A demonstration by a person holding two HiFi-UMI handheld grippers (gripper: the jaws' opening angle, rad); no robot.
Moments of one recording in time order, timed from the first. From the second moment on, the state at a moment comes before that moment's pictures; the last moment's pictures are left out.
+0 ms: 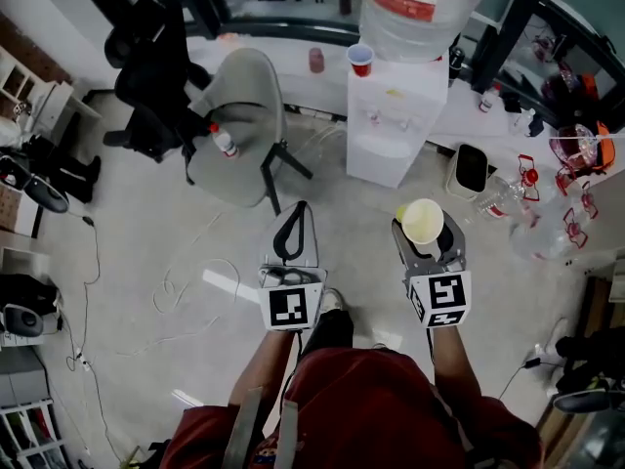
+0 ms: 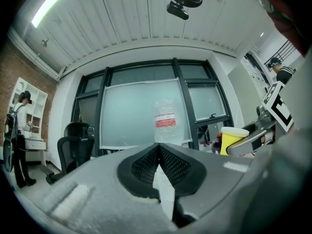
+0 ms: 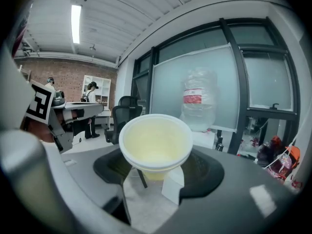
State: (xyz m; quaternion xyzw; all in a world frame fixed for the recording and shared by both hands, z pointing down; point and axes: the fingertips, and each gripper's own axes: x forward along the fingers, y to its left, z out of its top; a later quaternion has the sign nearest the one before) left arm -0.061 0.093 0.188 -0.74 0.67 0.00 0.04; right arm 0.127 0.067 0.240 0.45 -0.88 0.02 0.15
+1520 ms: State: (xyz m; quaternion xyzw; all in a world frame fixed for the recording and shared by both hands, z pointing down) left arm -0.109 -0.128 0.424 -0.72 0.69 -0.06 -0.04; right arm 0.060 -0.173 0.500 0.41 -0.87 0.10 0.24
